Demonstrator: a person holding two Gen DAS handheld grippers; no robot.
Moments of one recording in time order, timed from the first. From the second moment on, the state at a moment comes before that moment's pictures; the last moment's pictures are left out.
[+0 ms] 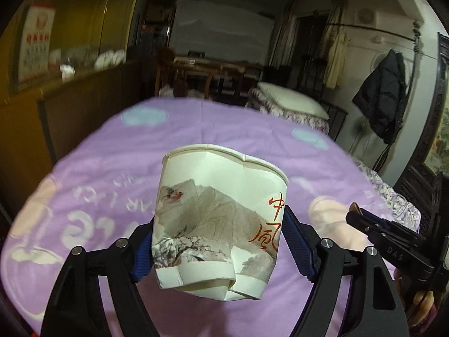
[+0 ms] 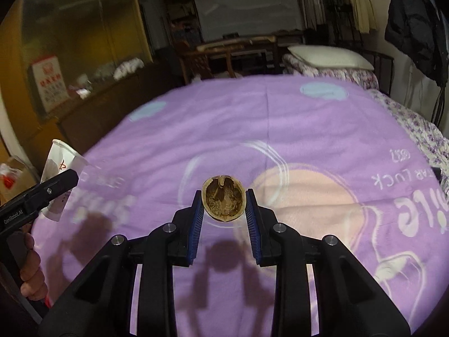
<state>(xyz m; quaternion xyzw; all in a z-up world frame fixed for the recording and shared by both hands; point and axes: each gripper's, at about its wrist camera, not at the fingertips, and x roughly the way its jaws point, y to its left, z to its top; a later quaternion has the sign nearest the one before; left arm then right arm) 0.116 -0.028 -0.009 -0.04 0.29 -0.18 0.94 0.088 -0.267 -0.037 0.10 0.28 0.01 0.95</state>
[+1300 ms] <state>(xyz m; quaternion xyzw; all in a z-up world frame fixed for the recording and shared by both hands) -0.085 0.303 -0.069 -0.14 0.38 0.06 0.91 -0.006 -0.006 0.043 -0.02 0.27 0.30 0.91</state>
